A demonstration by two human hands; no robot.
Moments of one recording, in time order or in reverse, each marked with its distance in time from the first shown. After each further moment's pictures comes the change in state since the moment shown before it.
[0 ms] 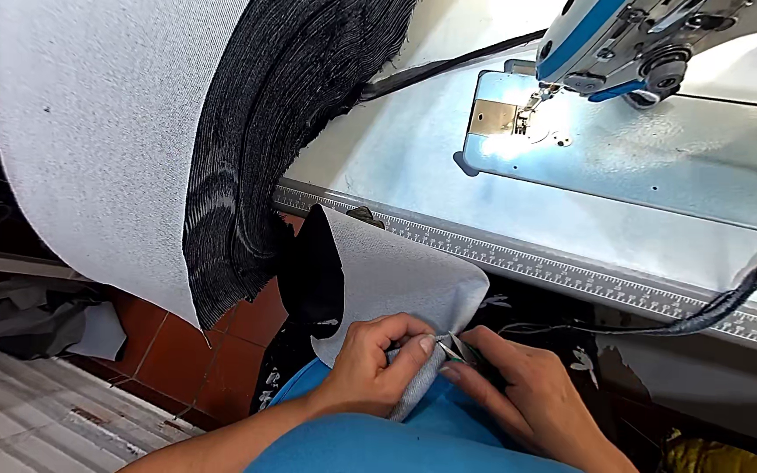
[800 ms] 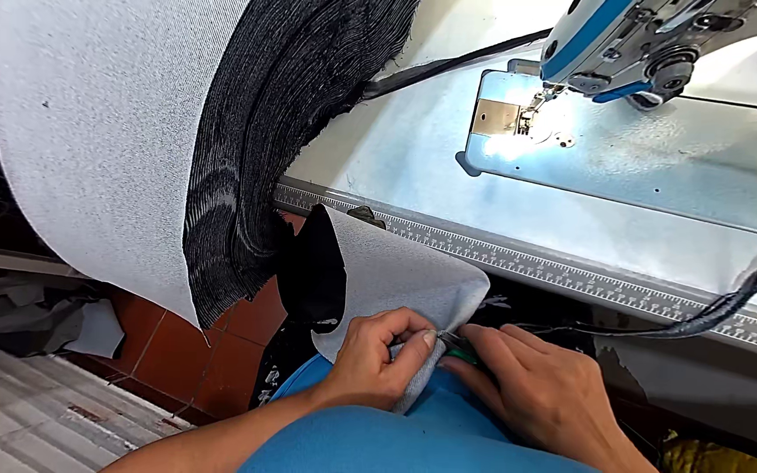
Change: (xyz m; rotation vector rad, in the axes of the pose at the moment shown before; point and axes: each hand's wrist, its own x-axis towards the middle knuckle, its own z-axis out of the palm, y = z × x) left_hand 0.005 0.004 0.001 0.050 0.017 -0.044; right_hand 0.013 -0.005 -0.010 -0.441 0.079 -0.238
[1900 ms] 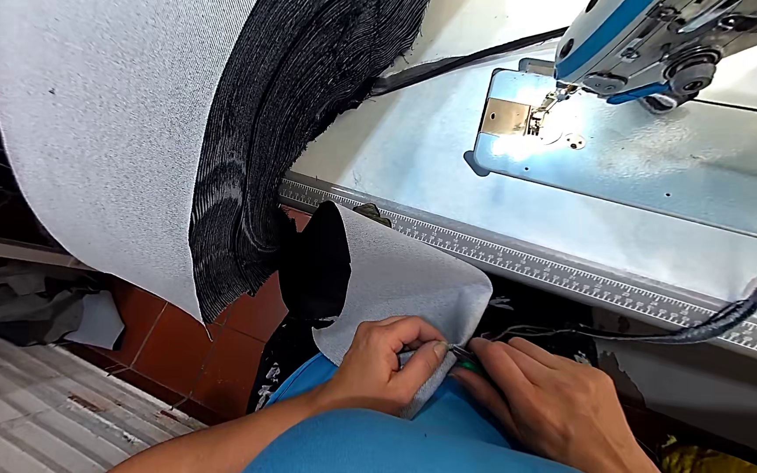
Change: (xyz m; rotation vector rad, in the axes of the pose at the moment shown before) left_hand -0.003 -0.004 0.003 0.023 -0.038 0.092; right_hand -0.010 0.002 -0.004 -0.032 -0.061 -0.061
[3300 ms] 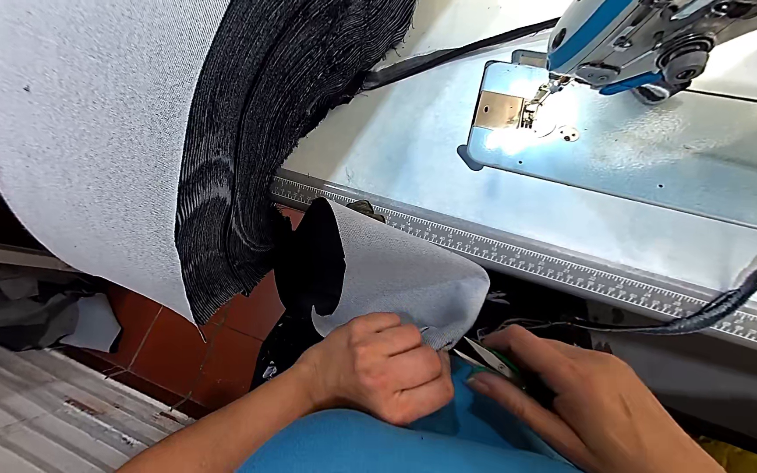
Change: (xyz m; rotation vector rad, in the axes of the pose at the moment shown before) left_hand 0.021 0.001 -0.026 0.735 -0.052 0.983; right_hand 0.004 0.011 -0.032 0.369 -0.248 0.249
